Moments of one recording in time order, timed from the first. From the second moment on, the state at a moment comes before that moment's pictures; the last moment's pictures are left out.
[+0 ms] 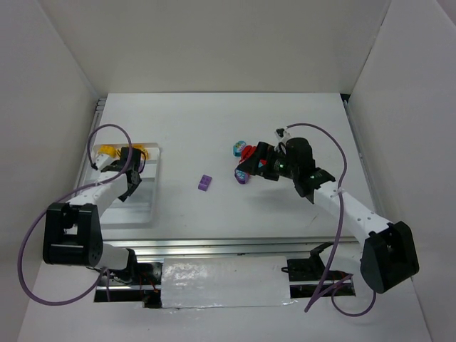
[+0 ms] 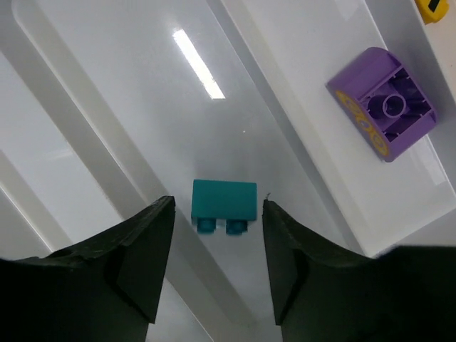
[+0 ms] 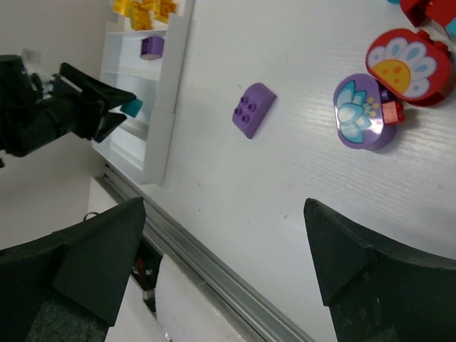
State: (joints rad) left arm -0.02 1.40 0.78 -0.54 -0.60 -1.01; right arm 0.40 1.18 0.76 -0.03 -0.42 0.72
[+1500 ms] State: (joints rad) left arm -0.61 1.86 1.17 -0.31 -0.19 -0.32; right arm 0.56 1.01 0.84 -0.31 0.05 0.64
